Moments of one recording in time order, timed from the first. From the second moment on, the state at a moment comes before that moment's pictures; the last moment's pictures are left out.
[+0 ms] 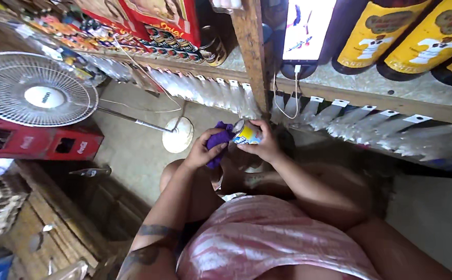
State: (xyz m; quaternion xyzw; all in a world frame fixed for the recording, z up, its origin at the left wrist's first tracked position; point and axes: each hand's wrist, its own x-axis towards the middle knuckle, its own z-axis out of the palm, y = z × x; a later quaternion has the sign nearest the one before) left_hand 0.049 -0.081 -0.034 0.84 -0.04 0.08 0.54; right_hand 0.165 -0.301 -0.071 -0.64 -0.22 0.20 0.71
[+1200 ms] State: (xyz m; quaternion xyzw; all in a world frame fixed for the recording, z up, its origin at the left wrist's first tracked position) left_hand 0.074 -0.185 0.012 0.91 0.00 0.20 0.36; right_hand 0.152 -0.307 -0.031 -0.40 0.02 0.30 0.87
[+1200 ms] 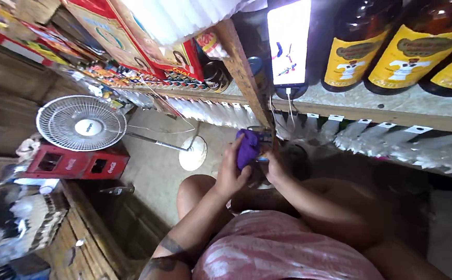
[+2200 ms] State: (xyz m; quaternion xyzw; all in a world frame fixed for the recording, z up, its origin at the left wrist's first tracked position) left_hand 0.089 -0.180 0.021 0.85 0.00 0.29 0.44; right_hand 0.144 -0.311 -0.026 -0.34 -0.14 0.29 0.88
